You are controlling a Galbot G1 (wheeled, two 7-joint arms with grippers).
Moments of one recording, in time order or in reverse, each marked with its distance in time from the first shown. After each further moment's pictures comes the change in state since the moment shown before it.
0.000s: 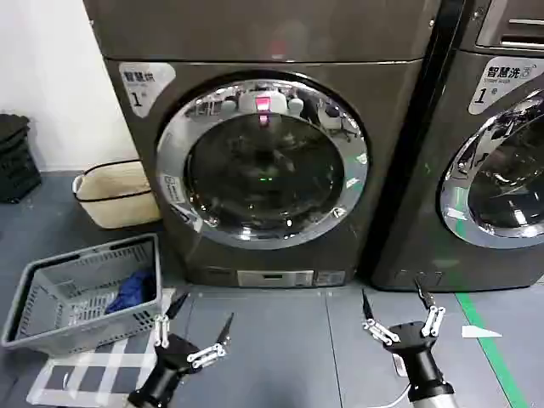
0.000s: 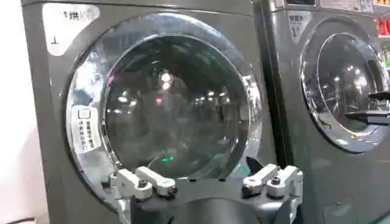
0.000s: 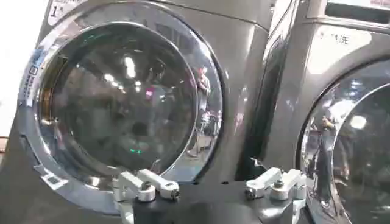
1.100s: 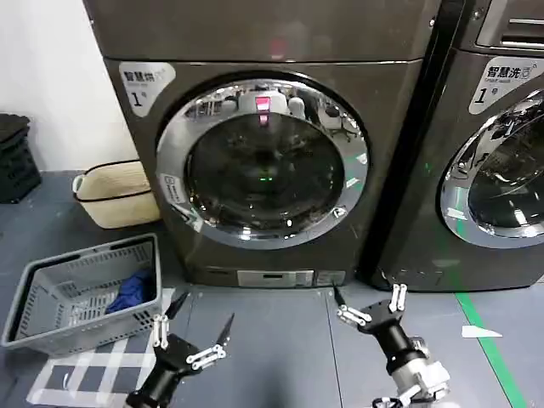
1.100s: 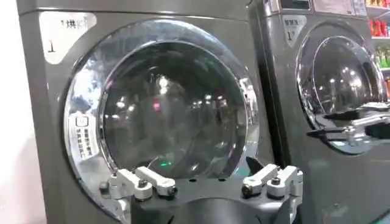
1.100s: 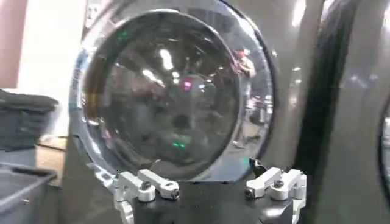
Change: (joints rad) left arm 0.019 -0.002 -0.003 -0.028 0.010 -0.002 0.006; right arm 0.316 -0.435 -0.202 -0.092 0.380 -0.164 -0.038
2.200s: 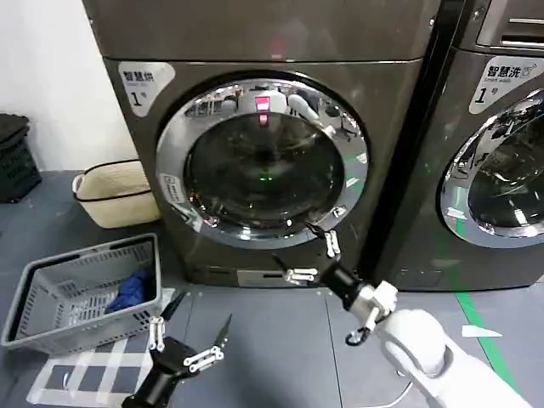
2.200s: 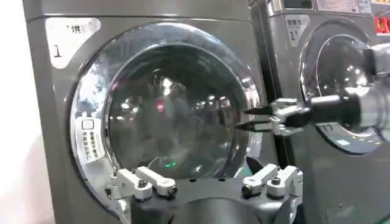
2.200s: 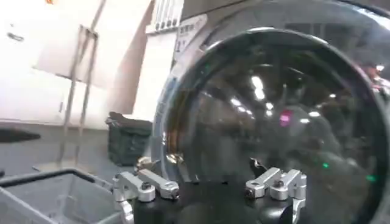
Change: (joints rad) left arm 0.031 -0.030 -0.016 -0.026 0.022 -0.006 0.003; right arm 0.764 -0.167 -0.593 -0.247 0.278 -0.012 0.056
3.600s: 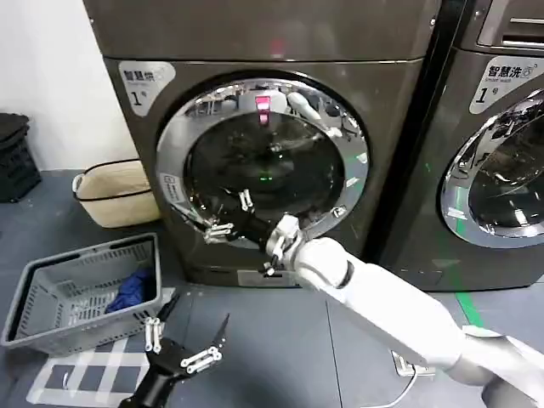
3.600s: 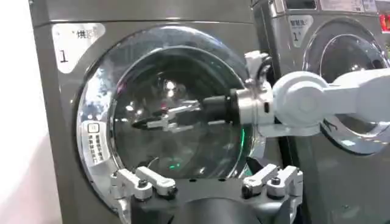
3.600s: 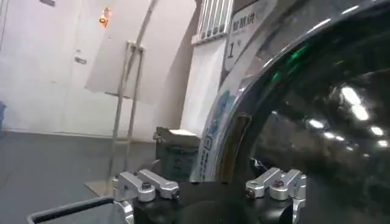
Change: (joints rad) left arm 0.014 -0.017 -0.012 -0.019 0.010 -0.003 -0.001; right arm 0.470 0.286 -0.373 -0.350 0.126 -0.022 0.045
